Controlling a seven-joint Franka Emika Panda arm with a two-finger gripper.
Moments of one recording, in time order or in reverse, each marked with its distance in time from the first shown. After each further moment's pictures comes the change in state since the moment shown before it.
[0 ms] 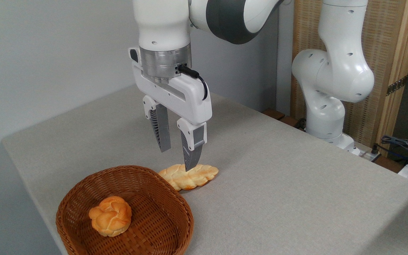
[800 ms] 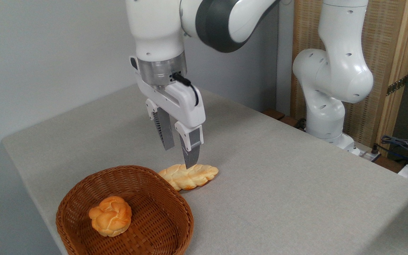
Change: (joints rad) arm -0.069 0.002 -0.006 -0.058 0.000 -0.019 0.002
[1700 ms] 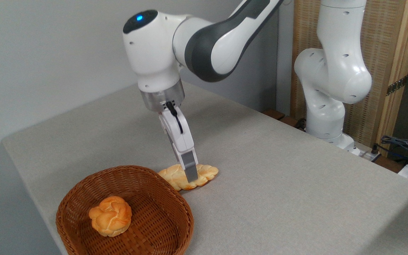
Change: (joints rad) arm -0.061 0.054 0.001 -0.115 0.043 0.095 0.195
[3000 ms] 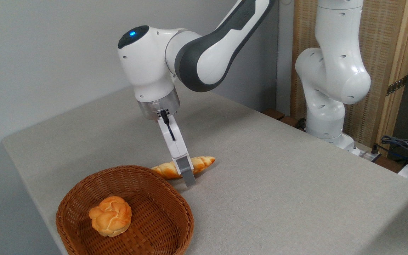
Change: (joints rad) arm -0.052 0.040 -0.001 -0.015 0.028 0.020 0.001
